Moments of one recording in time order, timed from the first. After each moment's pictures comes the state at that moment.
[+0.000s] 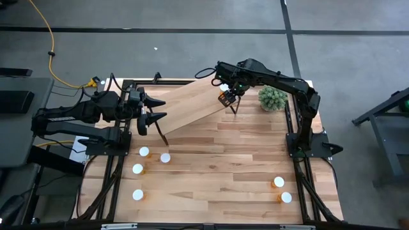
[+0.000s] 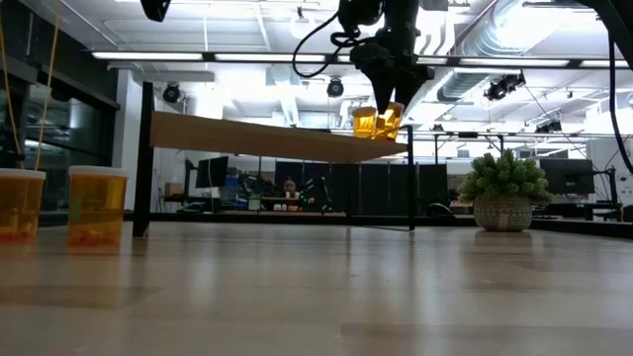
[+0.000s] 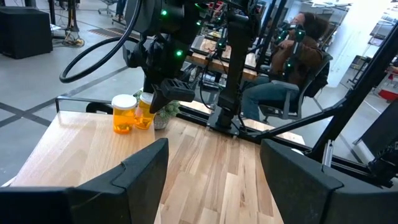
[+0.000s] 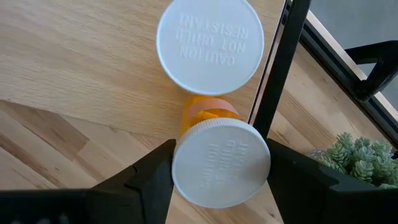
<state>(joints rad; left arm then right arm) 0.17 0.69 0.84 -0.29 -0.14 -0.26 -0.40 1.89 1.95 -1.43 0.15 0.39</state>
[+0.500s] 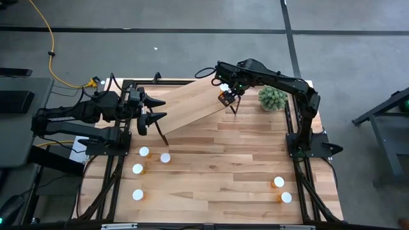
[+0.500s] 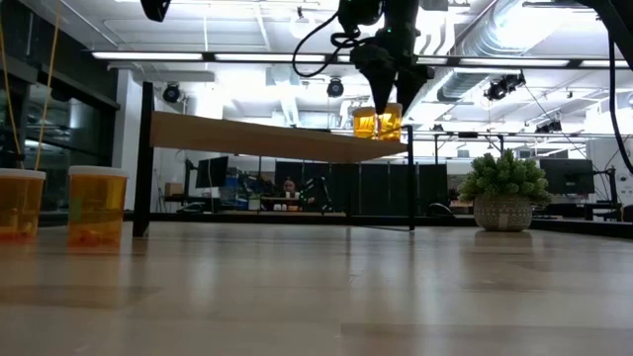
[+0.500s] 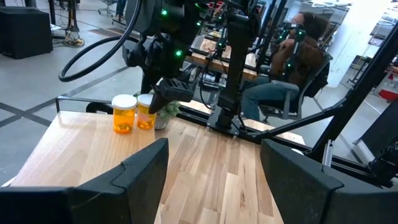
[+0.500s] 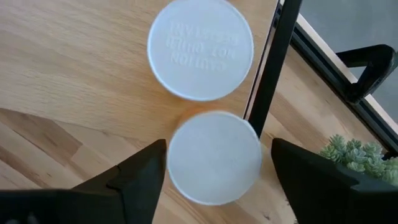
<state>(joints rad) 0.17 0.69 0.84 -0.29 -0.14 -0.26 -0.40 1.89 1.95 -1.43 0.18 0.39</state>
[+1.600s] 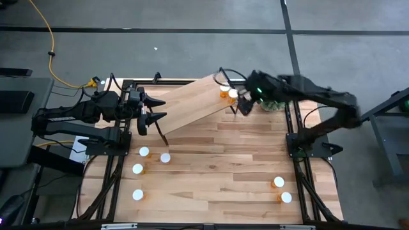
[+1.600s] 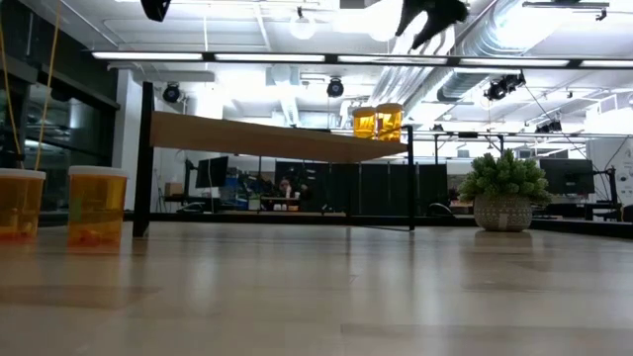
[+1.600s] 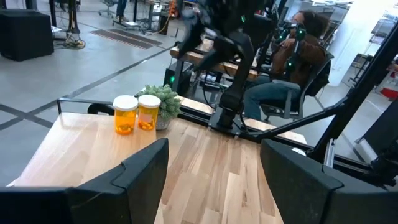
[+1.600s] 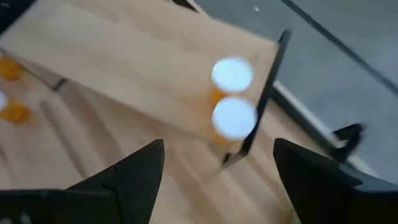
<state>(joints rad) 0.17 0.69 0.84 -0.29 -0.14 -0.24 -0.18 1.35 1.56 -1.09 0.33 0.37</state>
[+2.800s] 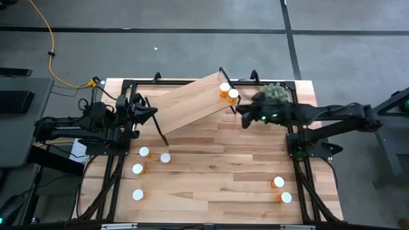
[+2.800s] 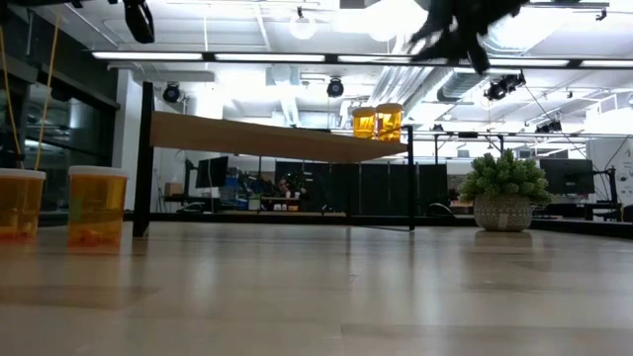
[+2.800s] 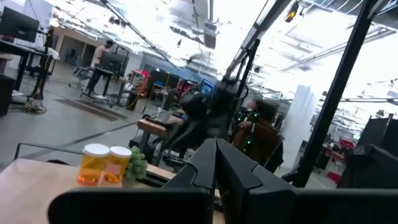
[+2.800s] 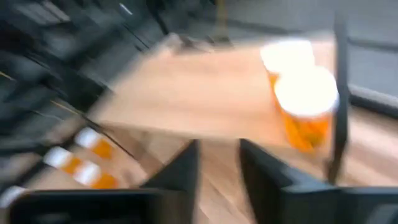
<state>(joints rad) 0.17 0.42 0.40 0.28 -0.10 -0.31 -0.06 1.03 0.84 -0.28 0.40 0.62</state>
